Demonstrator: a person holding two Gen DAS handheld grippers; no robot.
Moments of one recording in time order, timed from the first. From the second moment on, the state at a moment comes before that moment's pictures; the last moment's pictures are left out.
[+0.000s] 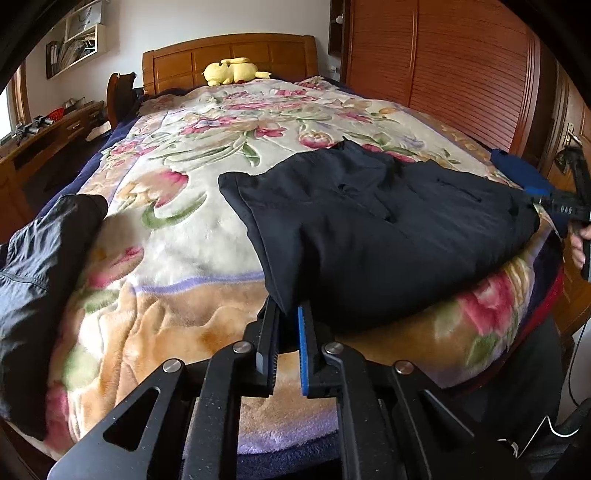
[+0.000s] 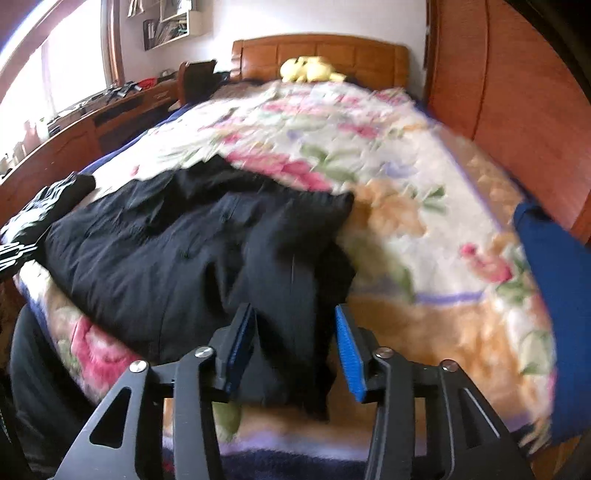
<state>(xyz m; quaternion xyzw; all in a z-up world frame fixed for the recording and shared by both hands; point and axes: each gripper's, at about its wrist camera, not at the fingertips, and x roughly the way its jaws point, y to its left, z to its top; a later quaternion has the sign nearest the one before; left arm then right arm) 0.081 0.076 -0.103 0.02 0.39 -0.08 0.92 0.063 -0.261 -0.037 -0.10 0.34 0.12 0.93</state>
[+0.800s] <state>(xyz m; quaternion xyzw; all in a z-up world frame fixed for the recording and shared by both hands) 0.102 0.051 -0.093 0.00 0.37 -0.11 0.92 0.210 -0.220 -0.124 -0.13 0.42 0.13 0.89</state>
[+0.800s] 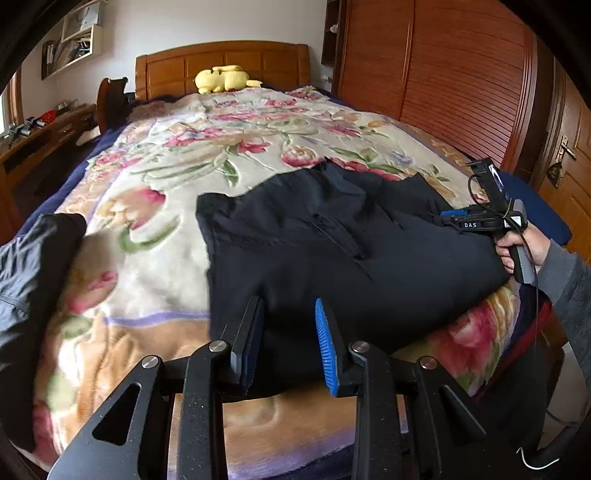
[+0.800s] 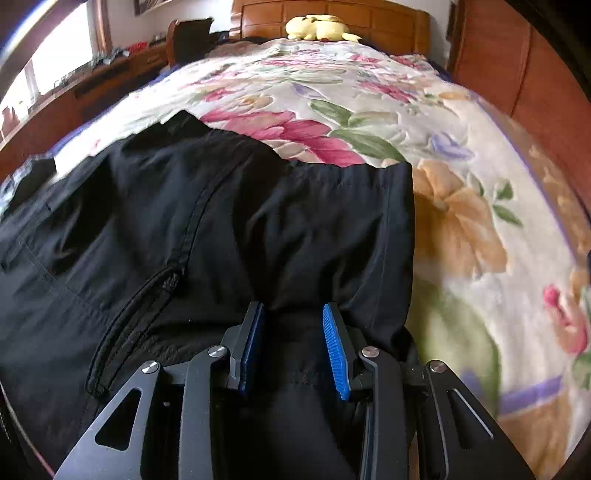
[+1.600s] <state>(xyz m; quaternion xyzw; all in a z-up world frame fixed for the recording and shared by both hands) 0.102 0.049 -0.114 -0.01 0.40 -0.10 0.91 0.317 -0.053 -0.126 -0.15 0.45 0.23 0.85</state>
